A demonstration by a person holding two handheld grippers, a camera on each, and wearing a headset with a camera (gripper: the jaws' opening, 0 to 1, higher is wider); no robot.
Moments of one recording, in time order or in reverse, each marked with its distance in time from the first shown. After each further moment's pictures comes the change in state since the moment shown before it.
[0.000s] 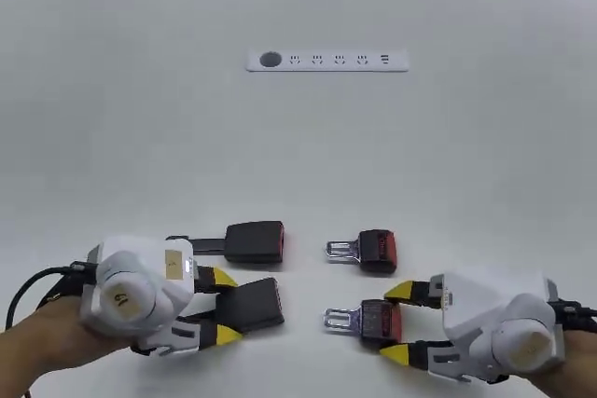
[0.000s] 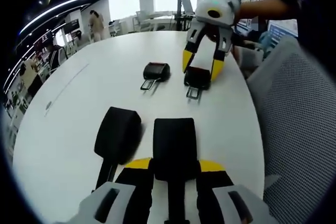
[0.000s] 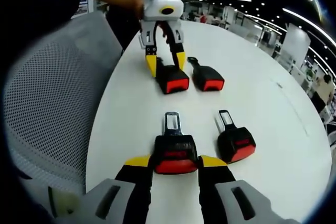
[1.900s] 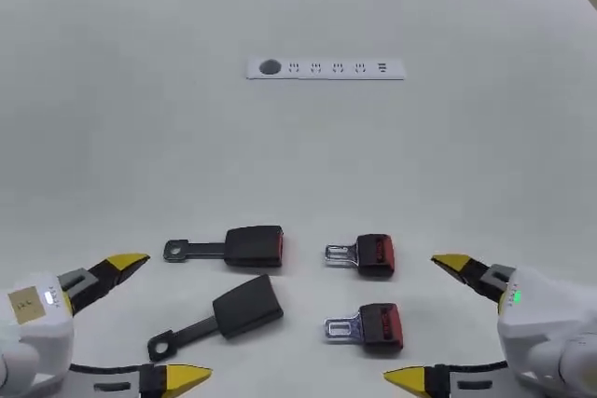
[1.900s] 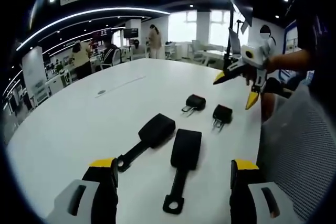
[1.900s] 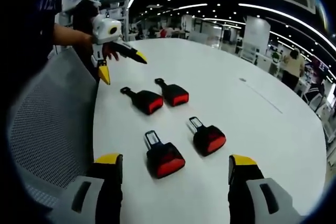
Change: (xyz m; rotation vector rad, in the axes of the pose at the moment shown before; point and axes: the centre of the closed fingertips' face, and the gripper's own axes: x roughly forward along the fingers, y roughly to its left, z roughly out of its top) left arm -0.076 0.005 0.002 -0.314 -0.271 0.317; right arm -0.044 -0.014 0.015 0.240 -0.135 -0.218
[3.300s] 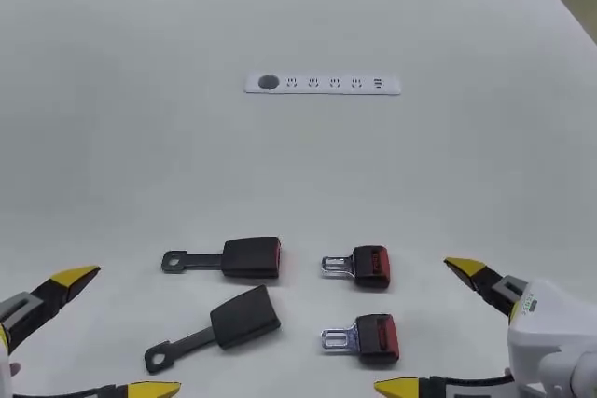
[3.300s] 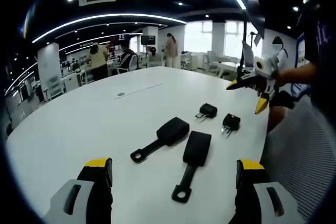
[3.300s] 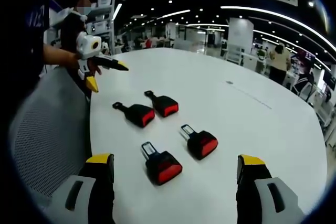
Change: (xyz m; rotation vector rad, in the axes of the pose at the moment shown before) left arm -0.038 0.012 0.005 -0.082 -0.092 0.121; right arm -0.013 -0.006 0.014 0.113 -0.080 -0.087
